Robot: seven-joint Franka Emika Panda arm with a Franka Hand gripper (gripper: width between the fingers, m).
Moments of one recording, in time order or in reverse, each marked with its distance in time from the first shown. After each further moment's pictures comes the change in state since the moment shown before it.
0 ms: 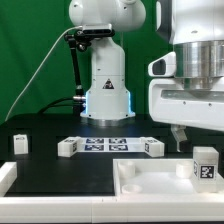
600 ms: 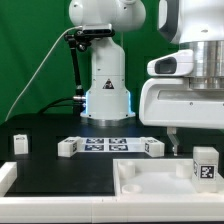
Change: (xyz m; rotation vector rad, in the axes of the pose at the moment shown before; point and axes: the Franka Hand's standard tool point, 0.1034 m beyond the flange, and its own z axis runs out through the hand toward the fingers) arm -0.001 -0.002 0.000 -0.036 0.027 -0.585
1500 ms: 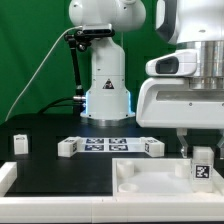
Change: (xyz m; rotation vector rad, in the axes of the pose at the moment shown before) arm 0.002 0.005 0.000 -0.008 0.008 -0.166
